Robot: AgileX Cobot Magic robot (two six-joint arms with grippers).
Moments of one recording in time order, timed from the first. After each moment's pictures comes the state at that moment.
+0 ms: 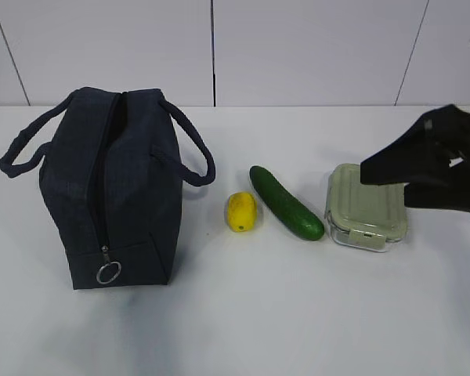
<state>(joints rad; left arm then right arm) -0.06 0.01 -0.53 -0.06 1.09 -0.04 0.07 1.22 -0.81 0.89 0.83 -0.42</state>
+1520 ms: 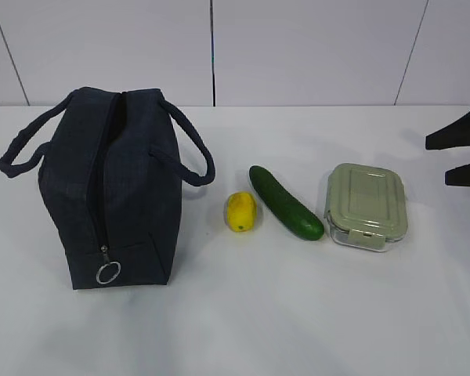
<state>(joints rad) -0.06 0.01 -0.53 -0.06 1.09 -0.04 -0.43 1.83 -1.15 1.12 1.18 -0.75</state>
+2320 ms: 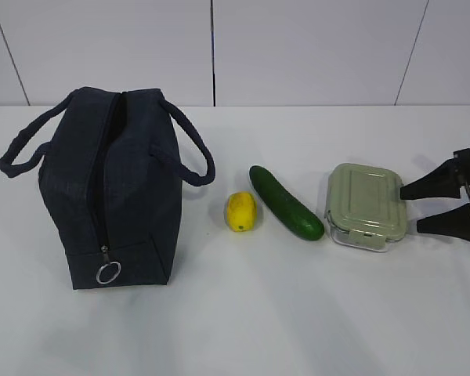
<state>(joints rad) -0.06 0.01 -0.53 -0.06 1.09 -0.04 -0.43 2.11 -1.16 1.17 1.18 -0.88</state>
